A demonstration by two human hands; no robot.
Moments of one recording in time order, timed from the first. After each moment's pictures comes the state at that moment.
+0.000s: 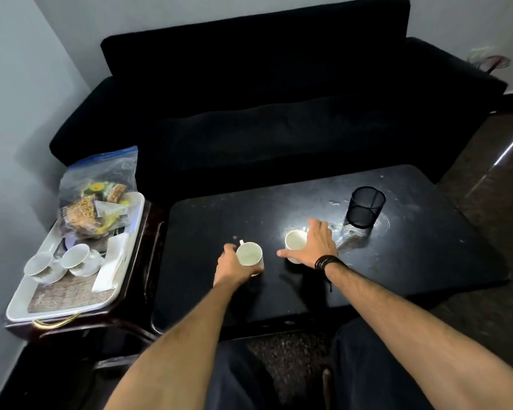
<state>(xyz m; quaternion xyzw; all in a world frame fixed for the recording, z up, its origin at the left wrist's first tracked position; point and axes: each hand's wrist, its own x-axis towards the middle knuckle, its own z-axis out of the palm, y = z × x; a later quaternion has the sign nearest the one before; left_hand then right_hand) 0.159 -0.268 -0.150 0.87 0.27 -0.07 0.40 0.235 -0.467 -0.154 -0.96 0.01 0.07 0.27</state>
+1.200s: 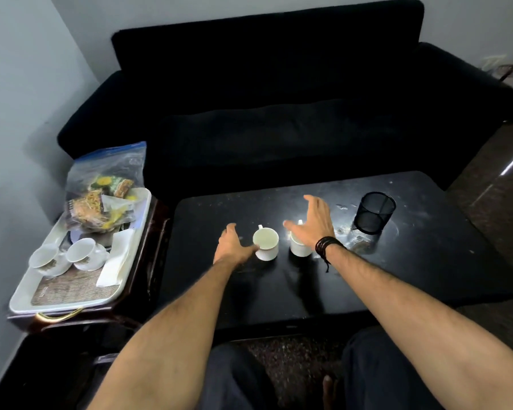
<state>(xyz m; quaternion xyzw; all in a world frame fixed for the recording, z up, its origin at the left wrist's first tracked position) 0.206 -0.237 -0.147 0.89 0.23 -0.05 0.38 0.271 -0.440 -0.124 -0.93 -0.03 -0.02 0.36</state>
